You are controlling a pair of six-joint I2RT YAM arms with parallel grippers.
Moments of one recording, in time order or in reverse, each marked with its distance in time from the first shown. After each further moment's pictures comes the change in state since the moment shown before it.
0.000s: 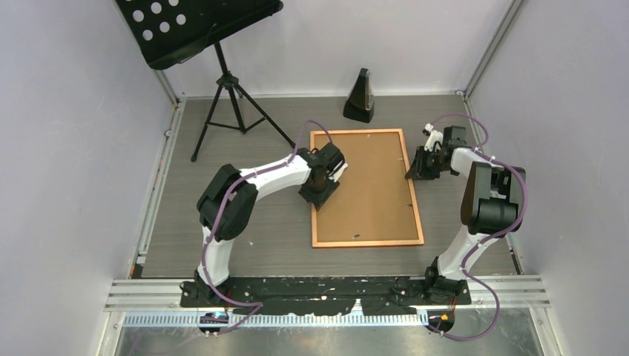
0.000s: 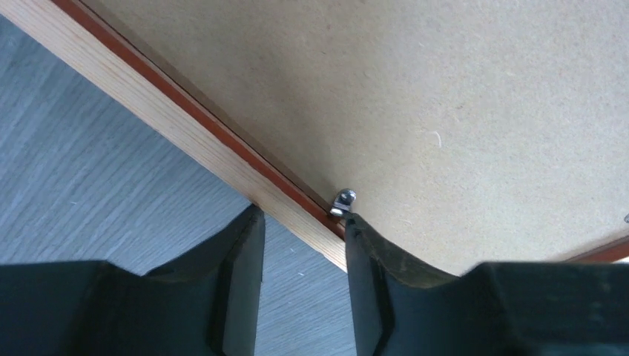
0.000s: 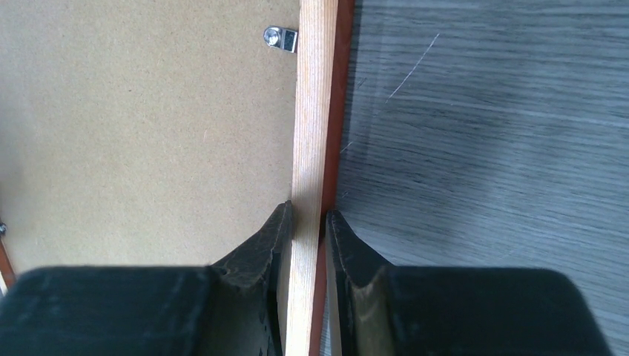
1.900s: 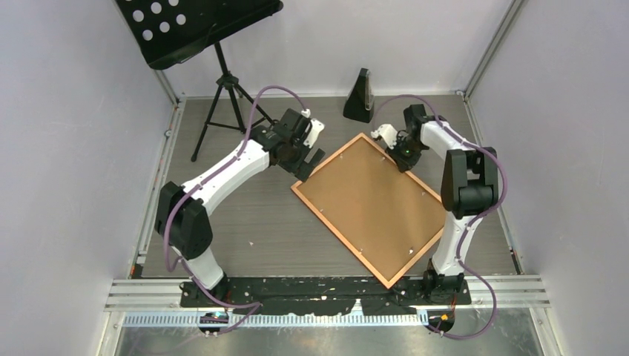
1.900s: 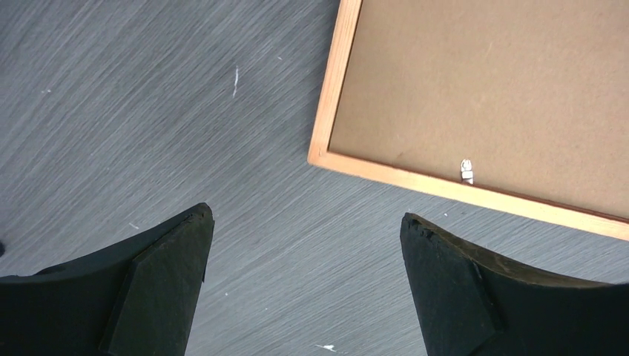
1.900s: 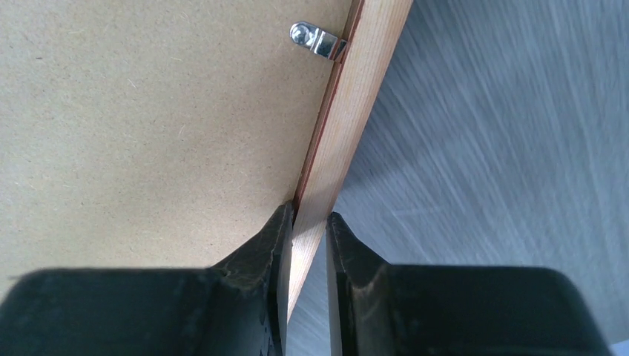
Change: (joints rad) left arm 0.165 -0.290 0.037 -0.028 -0.079 0.180; right arm 0.241 0.178 0.396 -0.429 0.286 -0.826
